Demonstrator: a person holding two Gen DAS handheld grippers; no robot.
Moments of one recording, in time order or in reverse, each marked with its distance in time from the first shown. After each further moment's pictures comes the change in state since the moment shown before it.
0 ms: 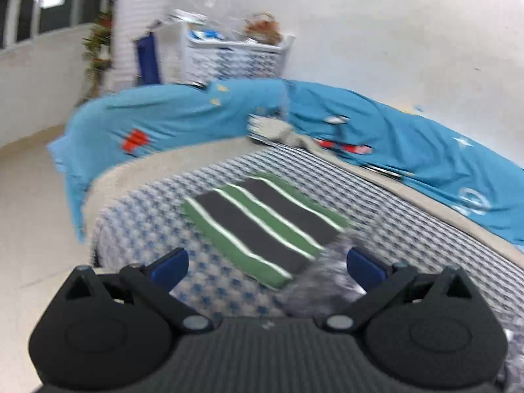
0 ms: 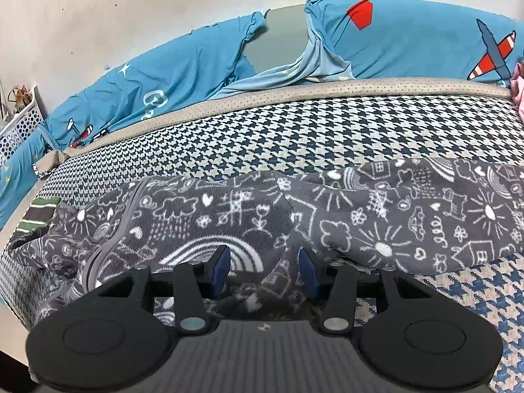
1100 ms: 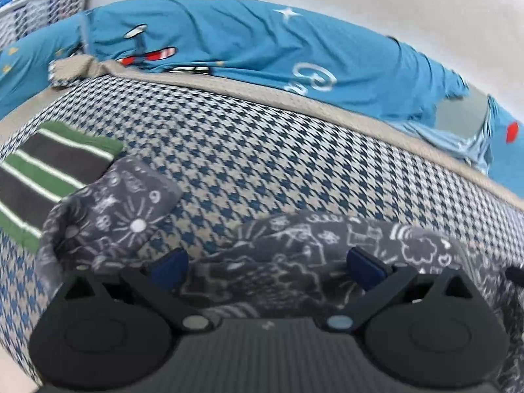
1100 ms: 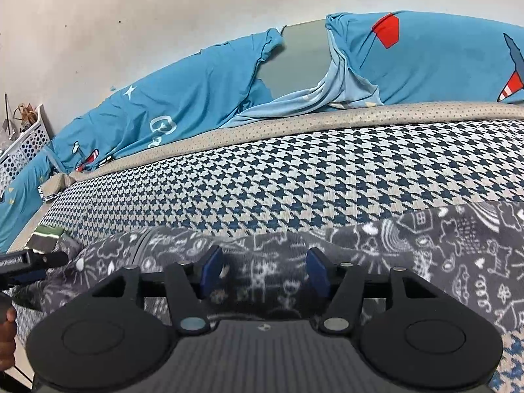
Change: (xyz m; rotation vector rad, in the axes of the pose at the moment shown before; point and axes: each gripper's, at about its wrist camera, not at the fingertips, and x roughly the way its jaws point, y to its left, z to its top) left arm 0.045 -0.168 -0.037 0.315 0.328 -0.406; right arm 0.046 0.010 0.041 0.000 -0.072 0.054
